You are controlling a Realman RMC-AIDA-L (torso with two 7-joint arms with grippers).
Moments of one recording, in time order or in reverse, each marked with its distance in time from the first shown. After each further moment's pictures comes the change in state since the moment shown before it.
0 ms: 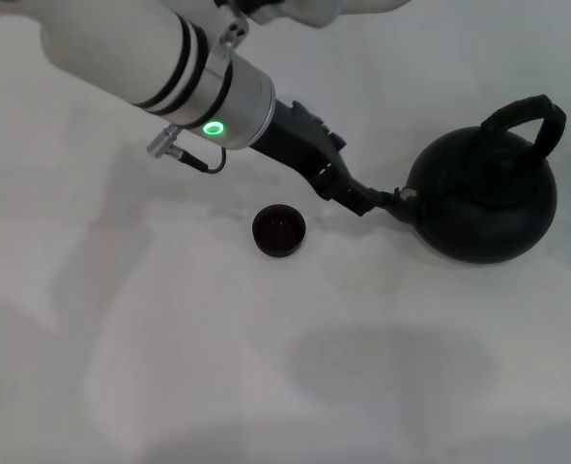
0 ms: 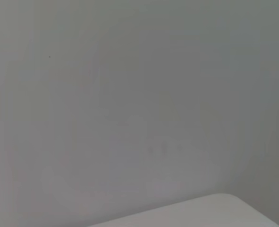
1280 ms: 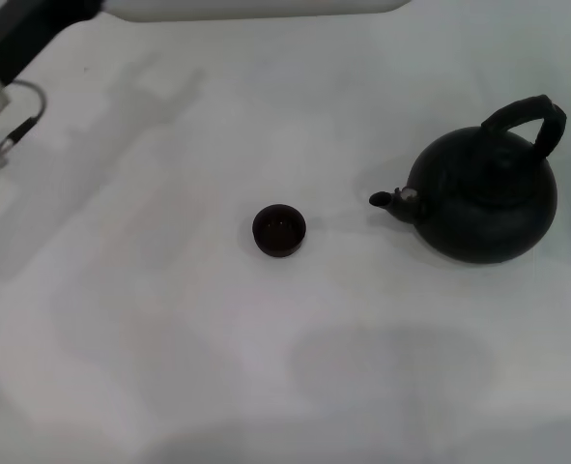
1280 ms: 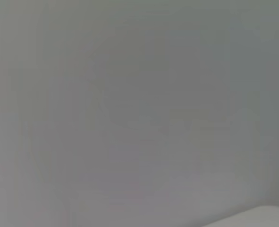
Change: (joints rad) left arm 0.328 -0.005 -0.514 -0.600 -1.358 0.011 1.234; right arm 0.006 -0.020 -0.061 0.014 -0.023 0.055 0.167
